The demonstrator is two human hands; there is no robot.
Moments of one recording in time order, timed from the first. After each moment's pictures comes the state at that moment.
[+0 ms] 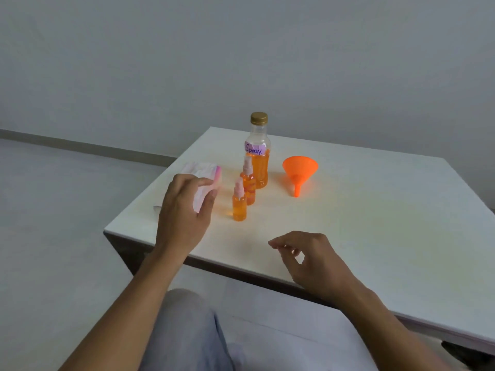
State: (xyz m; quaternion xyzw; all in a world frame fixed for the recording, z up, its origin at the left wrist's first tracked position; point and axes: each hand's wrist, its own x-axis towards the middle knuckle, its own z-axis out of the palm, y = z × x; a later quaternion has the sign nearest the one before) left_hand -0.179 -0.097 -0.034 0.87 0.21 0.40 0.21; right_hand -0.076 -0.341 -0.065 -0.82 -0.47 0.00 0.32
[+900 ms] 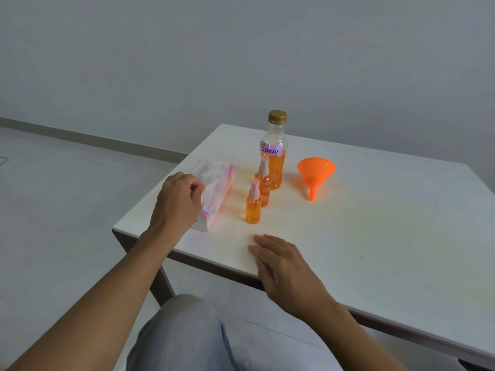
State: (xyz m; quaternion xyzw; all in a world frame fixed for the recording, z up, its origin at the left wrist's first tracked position) left_hand -0.168 -0.030 -0.038 0.89 0.28 0.31 0.18; right_hand -0.097 -0.283 -0.118 -0.82 -0.52 -0.07 0.22
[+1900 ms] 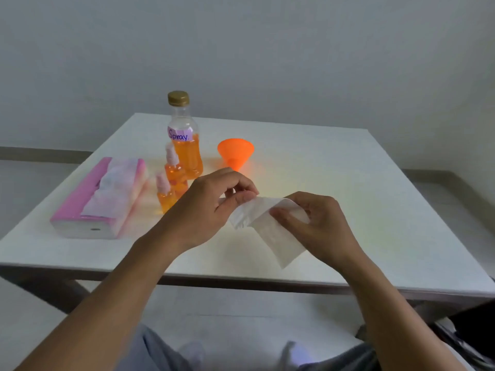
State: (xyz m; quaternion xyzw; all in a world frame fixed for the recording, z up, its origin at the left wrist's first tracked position) left_hand -0.109 -0.202 0.005 0.90 -0.09 0.18 0.39; right_hand -0.045 -0.415 -0.018 -0.84 -0.26 0.01 0.49
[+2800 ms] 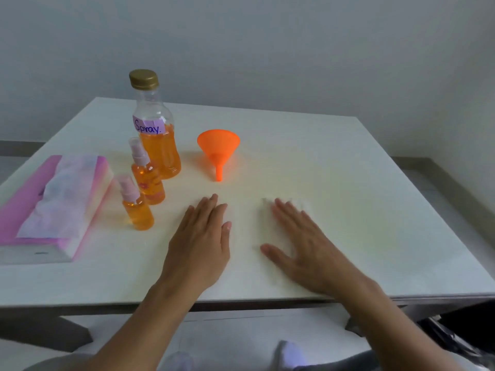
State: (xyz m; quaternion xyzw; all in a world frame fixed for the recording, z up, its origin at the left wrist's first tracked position) left_hand -0.078 -0.211 -0.093 0.98 0.08 0.08 0.15; right_hand -0.021 -0.424 -0.075 -0.93 -0.32 0.07 0.15
